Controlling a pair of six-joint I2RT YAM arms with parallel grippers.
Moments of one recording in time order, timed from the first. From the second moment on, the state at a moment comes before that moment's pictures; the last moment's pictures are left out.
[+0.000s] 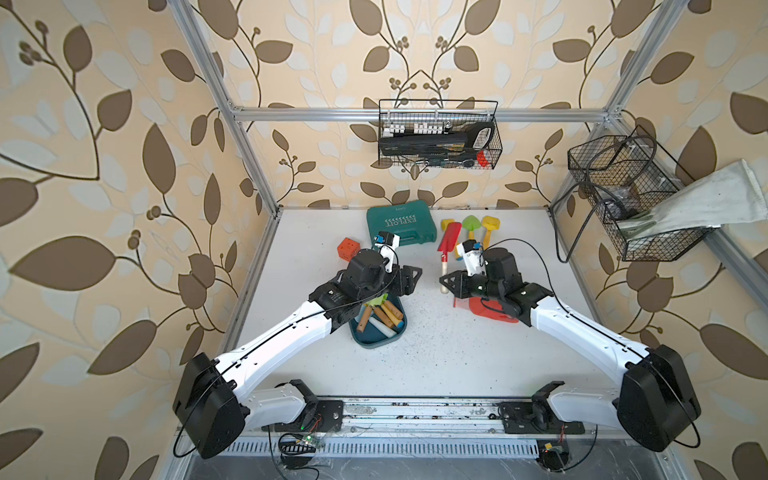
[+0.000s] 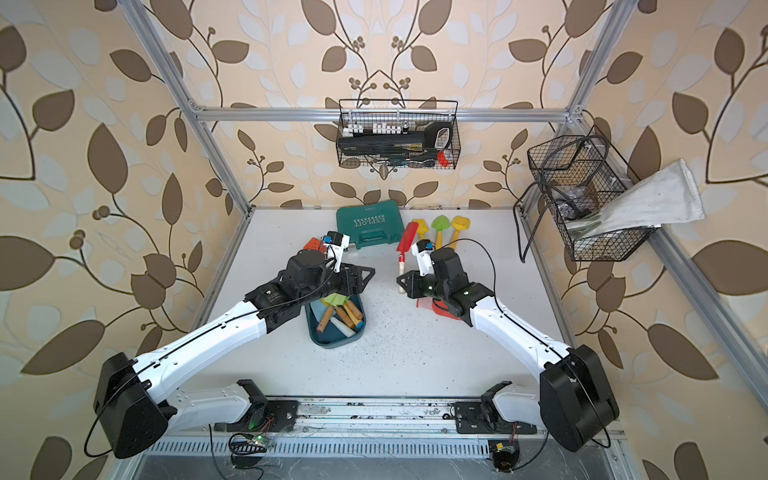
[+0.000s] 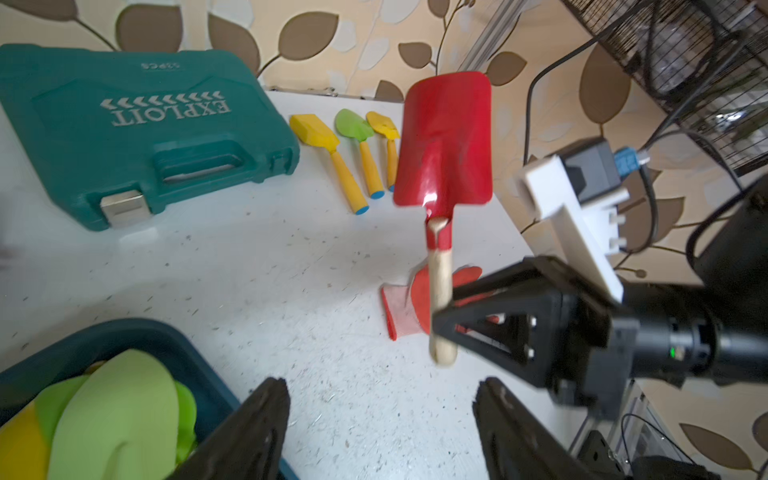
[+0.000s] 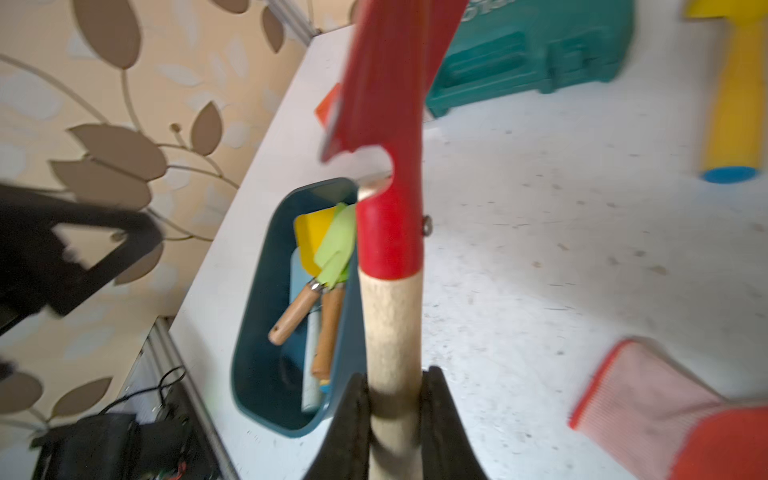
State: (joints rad) left arm -0.74 1.19 0.92 -0.21 0.05 -0.49; right arm 0.39 1.31 0.85 -0.19 -0.31 0.47
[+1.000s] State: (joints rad) left arm -0.66 1.31 0.88 -0.35 -0.02 -0.50; right arm -0.17 2.13 1.61 -0.48 -0.35 0.47
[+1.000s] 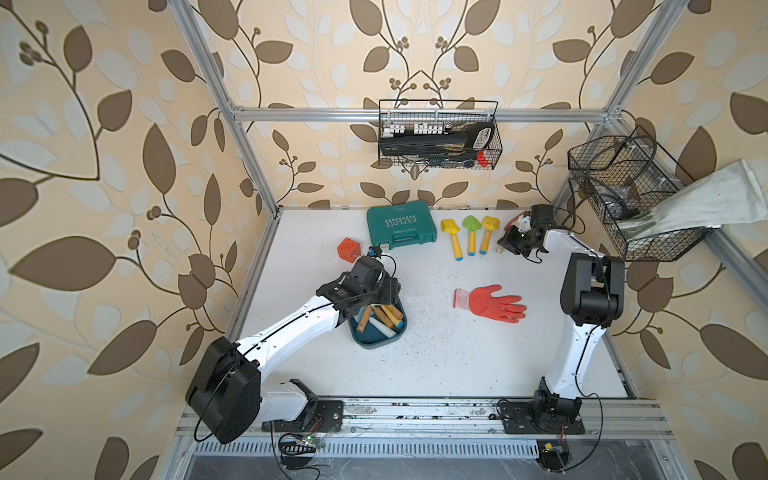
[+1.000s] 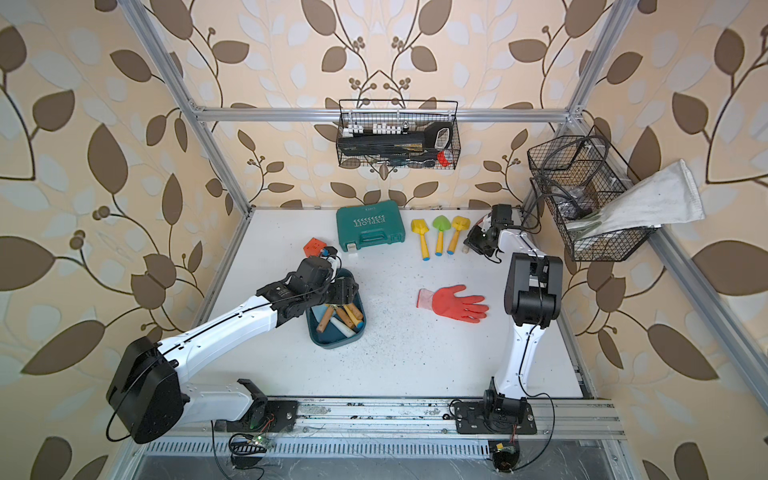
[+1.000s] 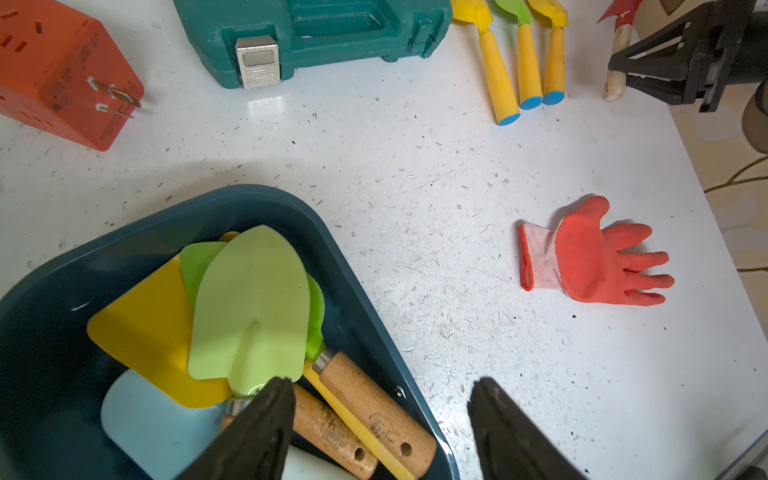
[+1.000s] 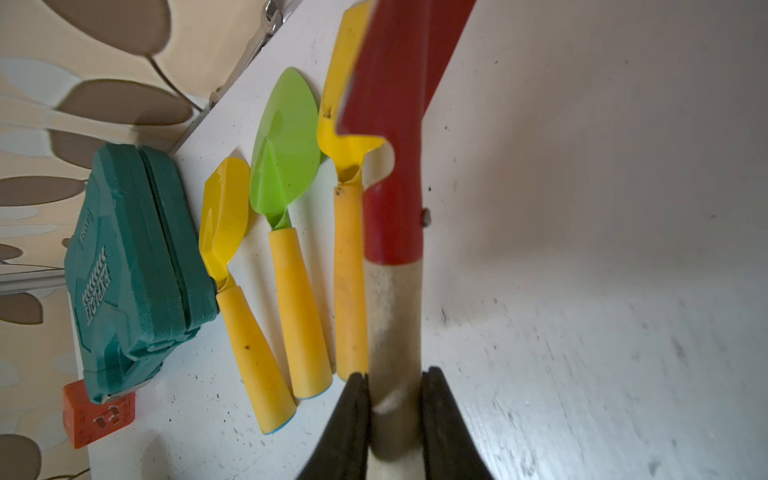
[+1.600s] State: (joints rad) left arm -0.65 1.32 0.88 -0.35 -0.01 -0.50; right arm -0.17 2.23 1.67 -0.47 -0.37 0.48
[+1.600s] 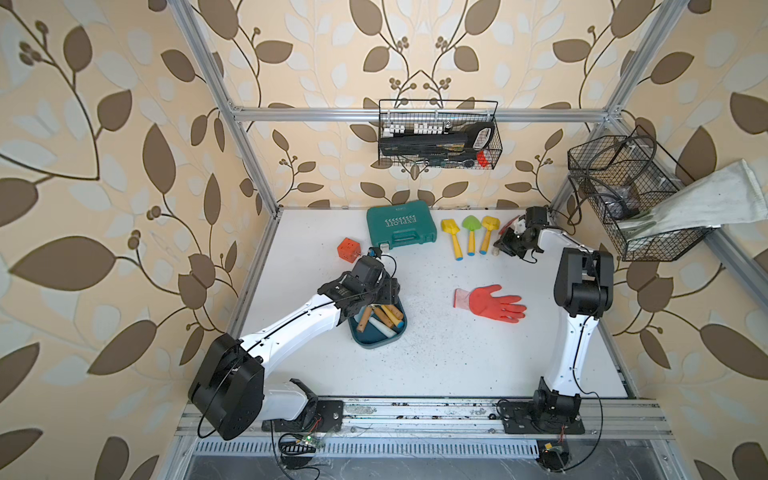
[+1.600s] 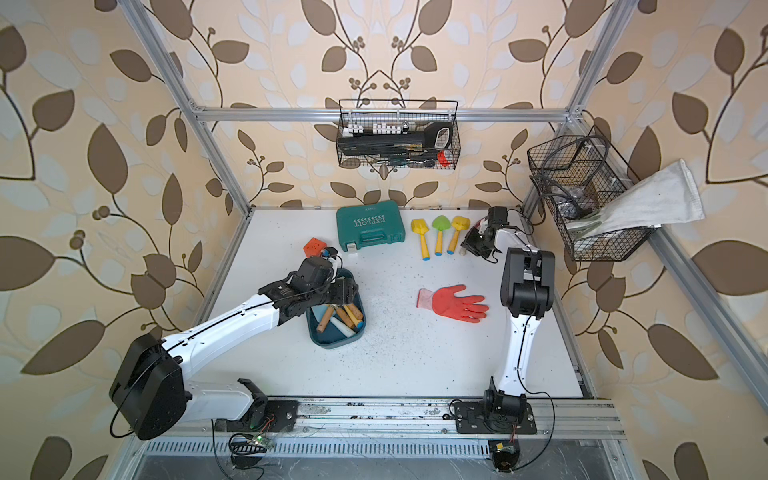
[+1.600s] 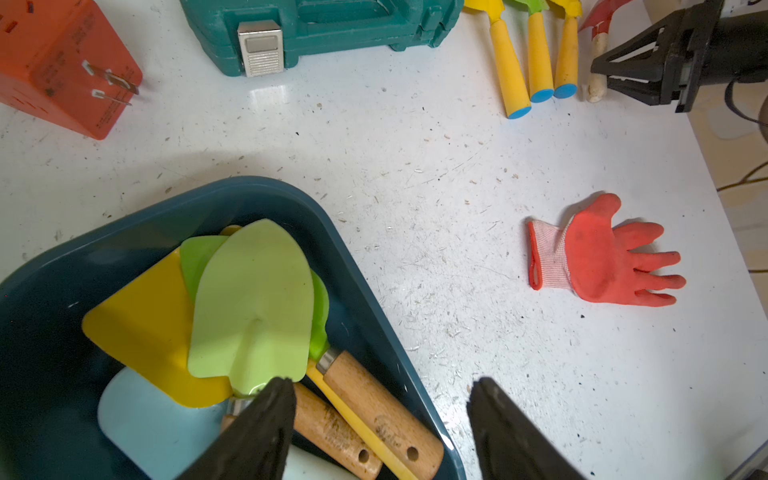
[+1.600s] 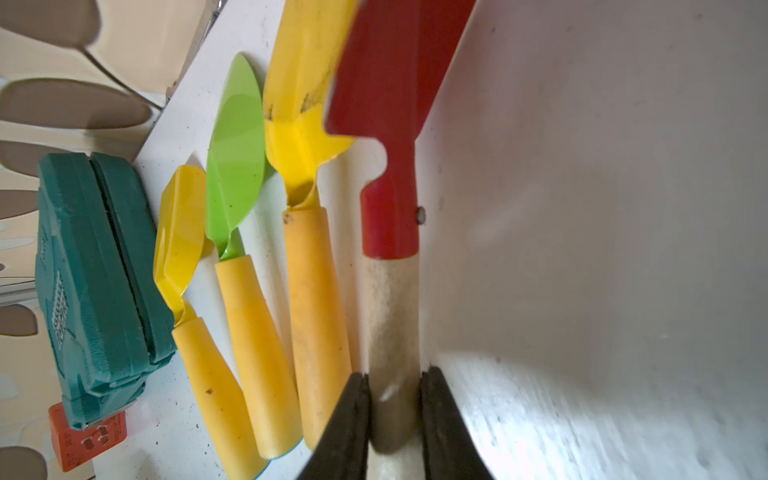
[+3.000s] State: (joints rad) left arm -0.64 1.49 0.98 -0.57 -0.07 -0.66; right arm 0.42 1.34 0.97 -0.33 -0.15 0.44
